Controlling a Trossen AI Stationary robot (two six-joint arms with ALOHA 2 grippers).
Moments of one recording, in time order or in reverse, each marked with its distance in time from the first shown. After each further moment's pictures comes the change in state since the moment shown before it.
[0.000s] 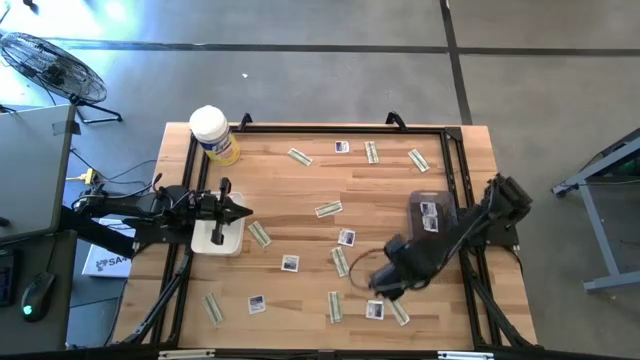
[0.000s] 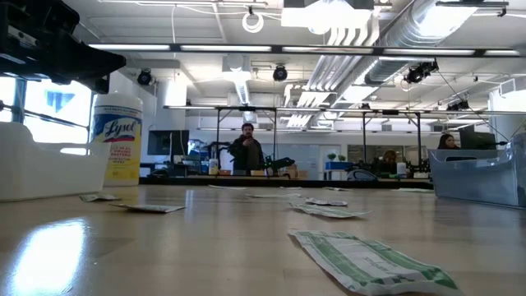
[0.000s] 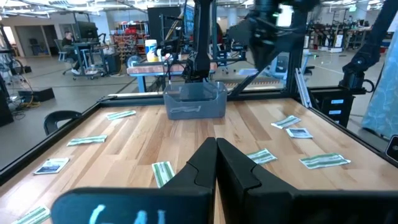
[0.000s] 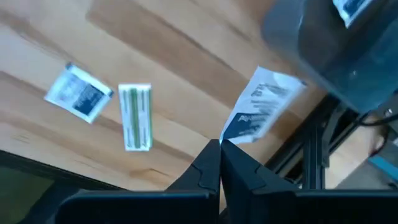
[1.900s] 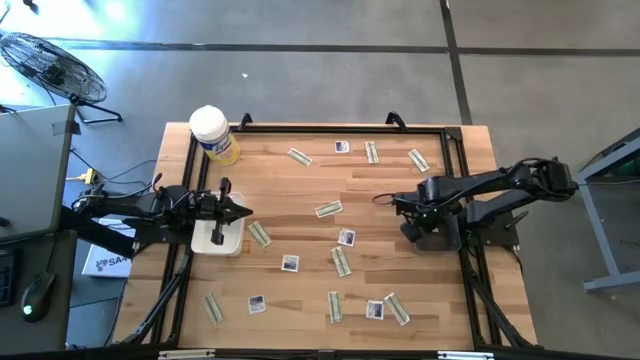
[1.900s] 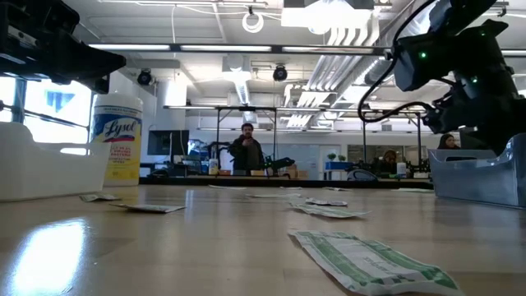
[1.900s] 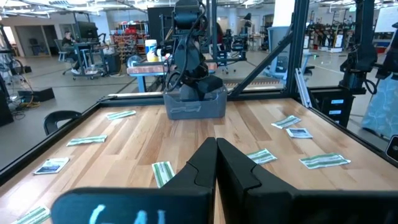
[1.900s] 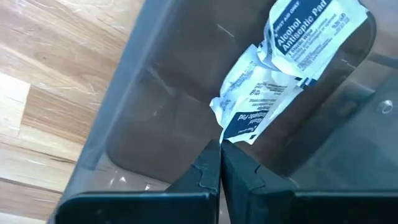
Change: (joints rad) left arm 0.000 0.000 0.000 0.000 0.000 0.000; right arm -0.608 -0.446 -0.895 0.425 0.005 -0.545
